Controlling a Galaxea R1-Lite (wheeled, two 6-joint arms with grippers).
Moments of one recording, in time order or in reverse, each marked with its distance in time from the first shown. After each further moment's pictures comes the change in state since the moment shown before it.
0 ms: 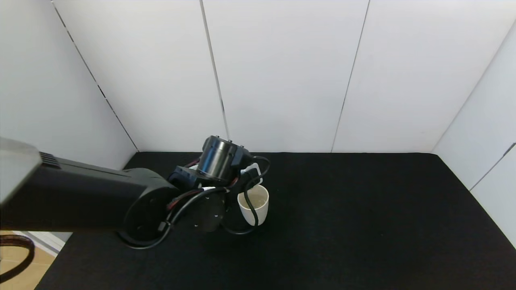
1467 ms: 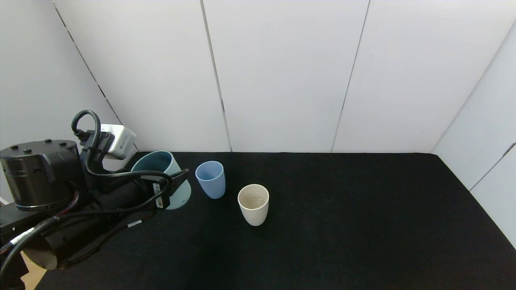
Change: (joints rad) left arm 0.316 -0.387 0.545 -0.593 -0.649 -0.862; right arm 0.000 0.000 0.000 0.000 0.000 0.000
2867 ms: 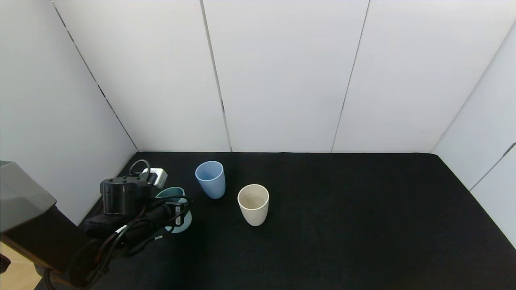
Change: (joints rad) left arm 0.166 0.498 0.028 -0.289 -0.041 -0.002; right arm 0.000 0.000 0.000 0.000 0.000 0.000
